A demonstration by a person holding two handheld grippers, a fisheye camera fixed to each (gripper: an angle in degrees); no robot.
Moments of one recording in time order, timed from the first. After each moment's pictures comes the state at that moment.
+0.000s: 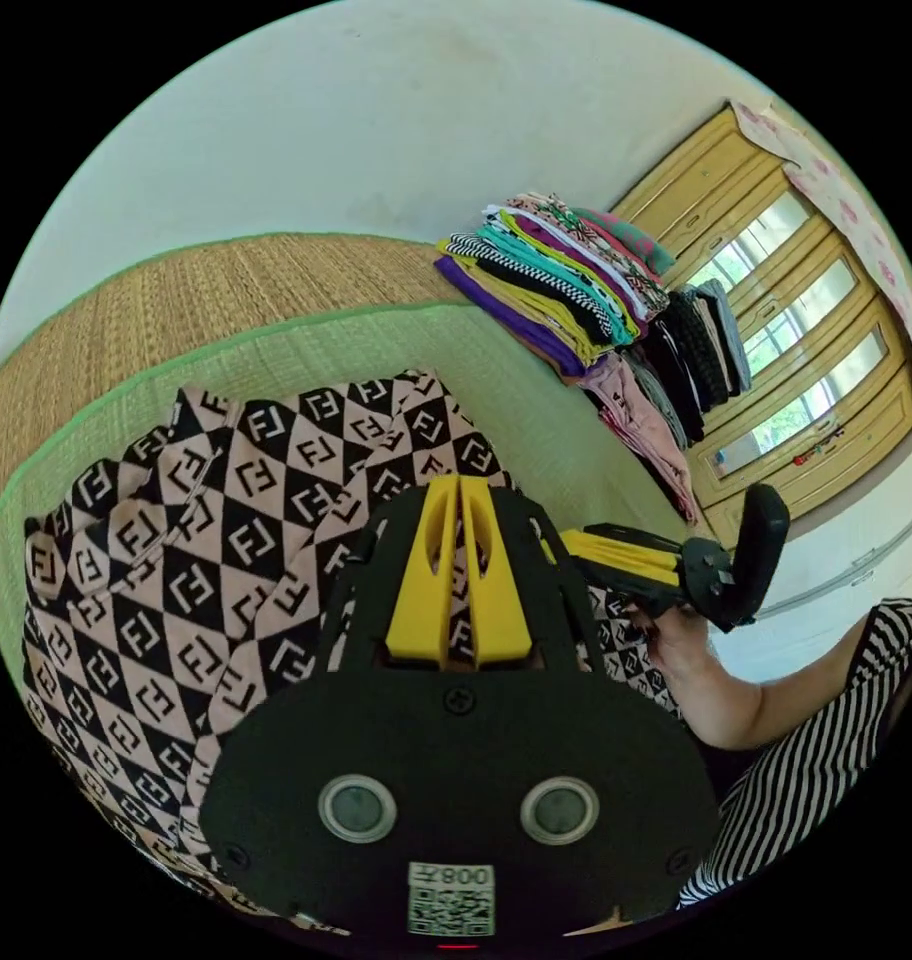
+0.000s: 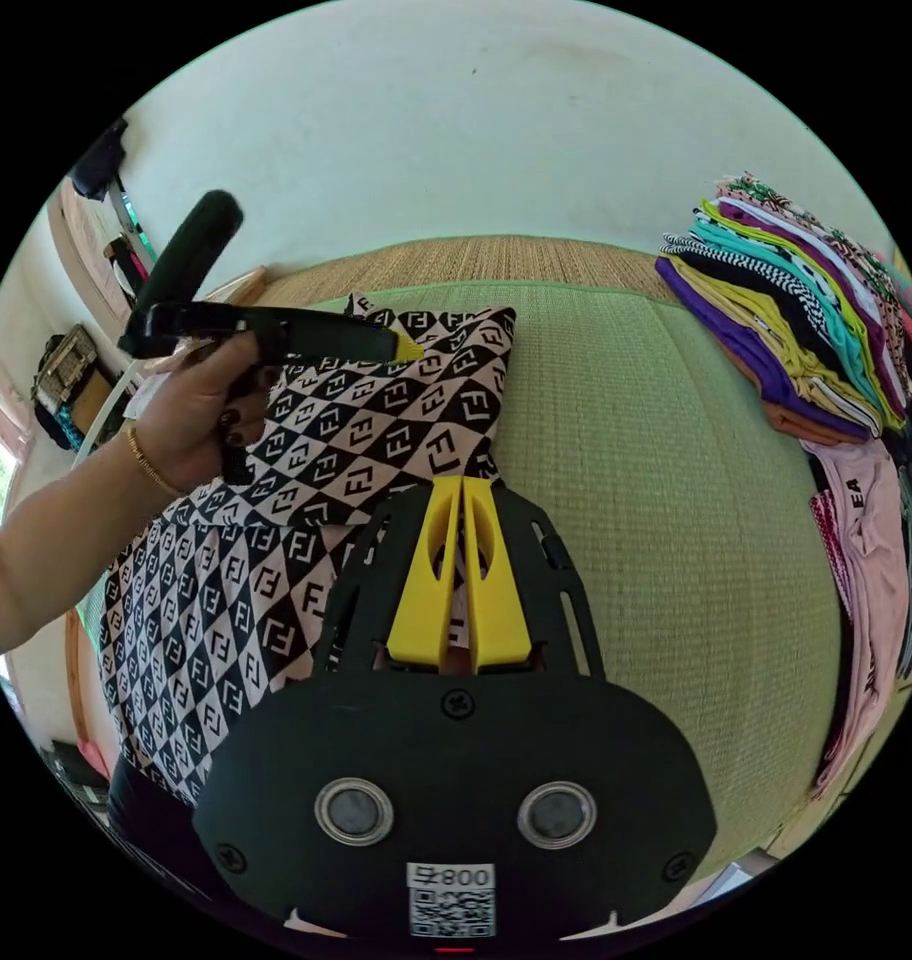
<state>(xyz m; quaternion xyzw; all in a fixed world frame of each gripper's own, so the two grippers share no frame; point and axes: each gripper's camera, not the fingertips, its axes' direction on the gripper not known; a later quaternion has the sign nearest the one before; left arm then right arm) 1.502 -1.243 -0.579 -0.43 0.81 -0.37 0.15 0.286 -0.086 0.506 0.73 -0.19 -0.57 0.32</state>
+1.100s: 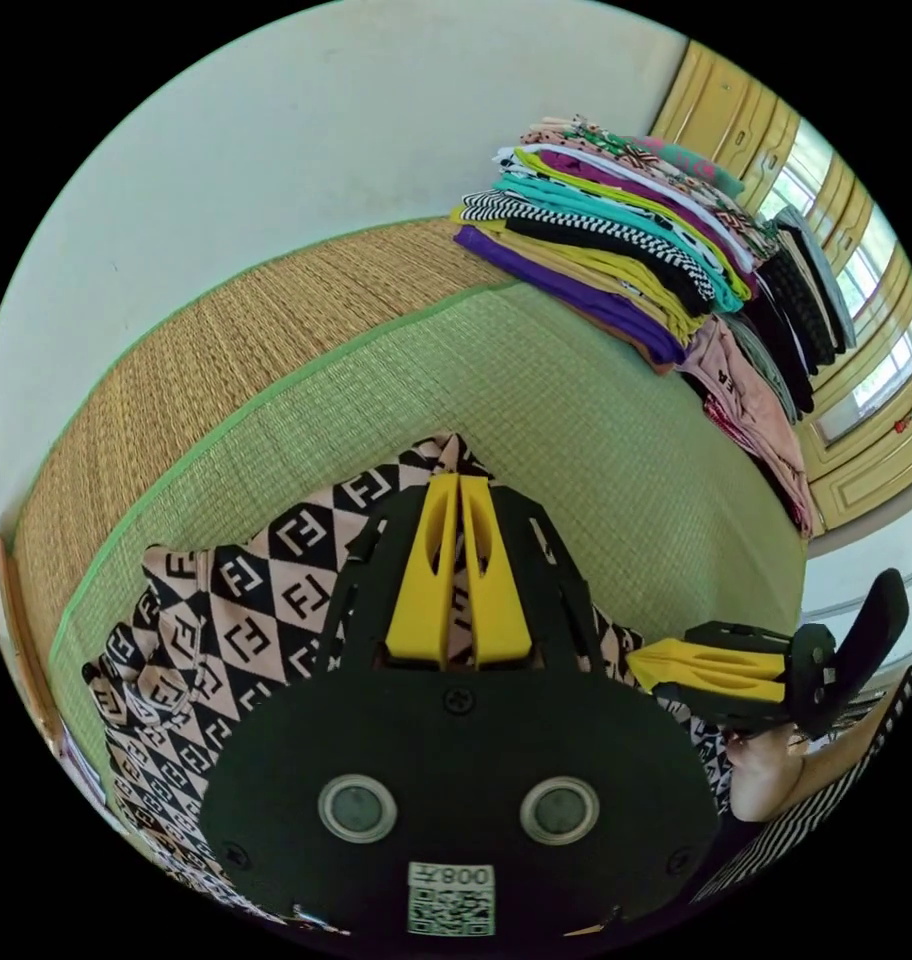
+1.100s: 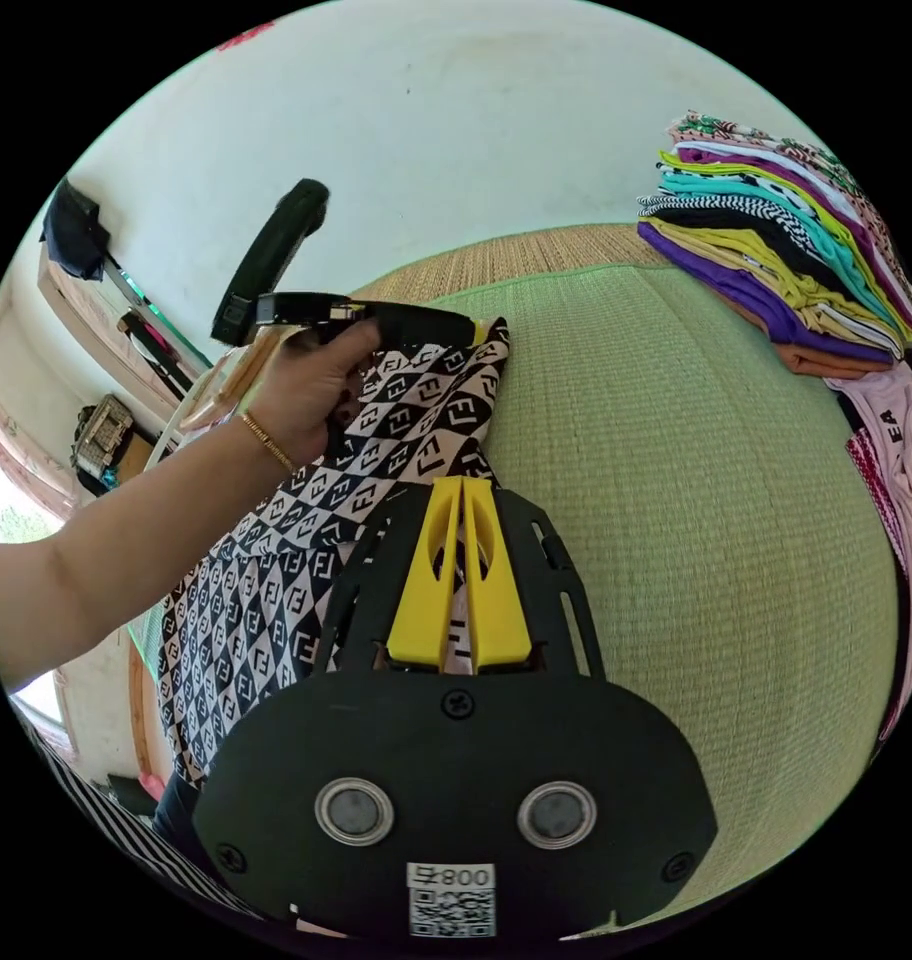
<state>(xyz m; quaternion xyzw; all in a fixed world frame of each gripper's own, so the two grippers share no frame) 1.557 -1.389 -0.583 -0.45 0.82 -0.25 0.26 0.326 -0.153 0.478 0.68 -0.27 -0.60 0.33</state>
